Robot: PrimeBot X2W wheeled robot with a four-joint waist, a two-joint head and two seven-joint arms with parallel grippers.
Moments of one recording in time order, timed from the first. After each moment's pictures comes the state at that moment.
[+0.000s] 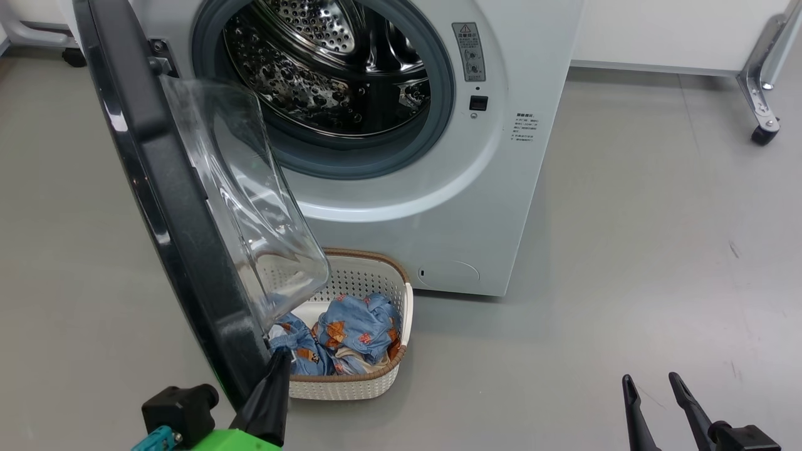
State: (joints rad) left arm 0.25 0.05 -0.29 -0.32 -0.51 0.04 0.13; right arm 0.29 -0.06 0.08 0.07 0.20 0.08 -0.26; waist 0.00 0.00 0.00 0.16
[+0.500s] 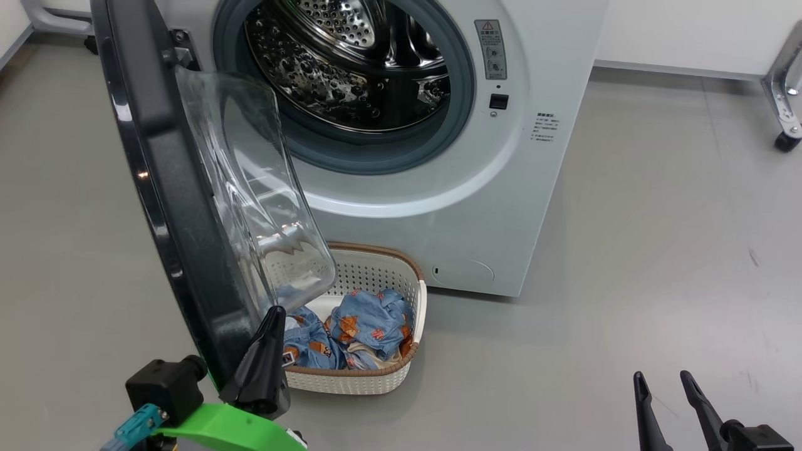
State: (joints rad) left arm 0.17 0.05 -0.26 -0.30 -0.51 0.09 0.07; right arm 0.29 -0.06 0.04 0.07 0.20 0.10 -0.26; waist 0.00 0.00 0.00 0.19
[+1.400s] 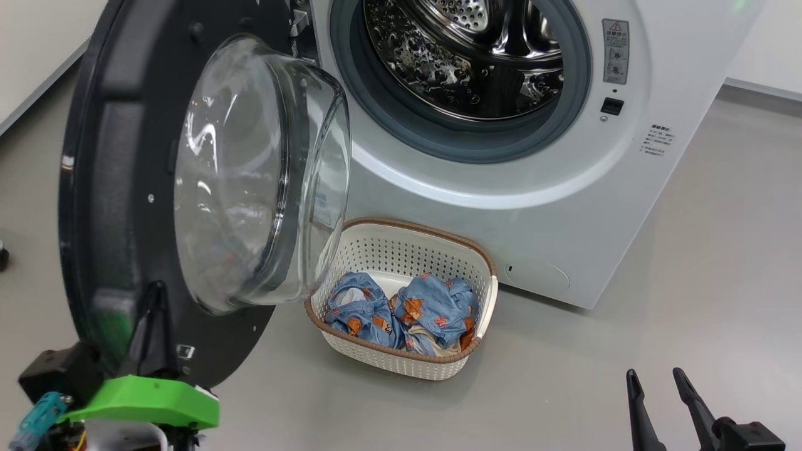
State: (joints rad) left arm 0.10 0.04 -0.04 -0.19 -0.47 0.12 -0.01; right arm 0.29 -0.04 0.03 0.07 0.18 0.11 -0.26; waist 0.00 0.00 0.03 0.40
